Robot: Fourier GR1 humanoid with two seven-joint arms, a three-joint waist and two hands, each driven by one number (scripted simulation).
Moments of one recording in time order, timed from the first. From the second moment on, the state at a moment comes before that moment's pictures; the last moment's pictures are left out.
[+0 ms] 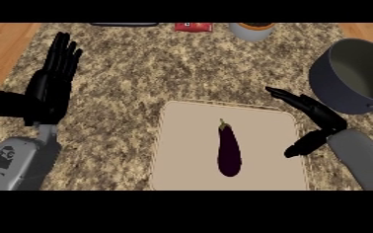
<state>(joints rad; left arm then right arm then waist) -0.30 0.41 -0.12 -1.50 0.38 0.28 -0.03 -0.45 -0.56 0.42 -0.86 0.08 0.24 -1.04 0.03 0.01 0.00</state>
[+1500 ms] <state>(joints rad) -0.28 0.34 -0.05 -1.53 0.29 0.24 0.01 -0.48 -0.33 0.47 -0.79 0.34 0.14 -0.99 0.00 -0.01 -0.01</state>
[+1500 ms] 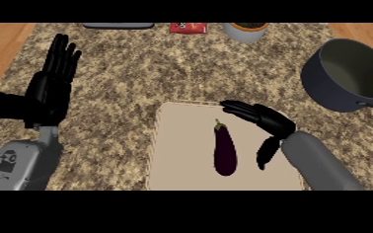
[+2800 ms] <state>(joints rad) -0.26 0.30 -0.01 -1.54 0.25 0.21 0.02 -0.44 -0.18 0.49 -0.88 0.53 0.05 -1.03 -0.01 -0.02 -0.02</state>
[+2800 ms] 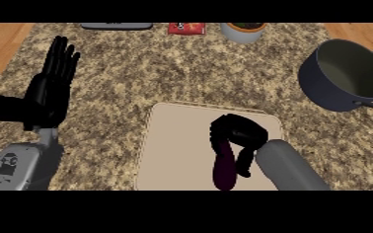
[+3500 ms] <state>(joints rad) -0.27 0.31 -0.01 -1.55 0.24 0.21 0.04 -0.50 -0.21 0.19 -0.82 0.56 -0.22 -0.46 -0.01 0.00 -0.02</state>
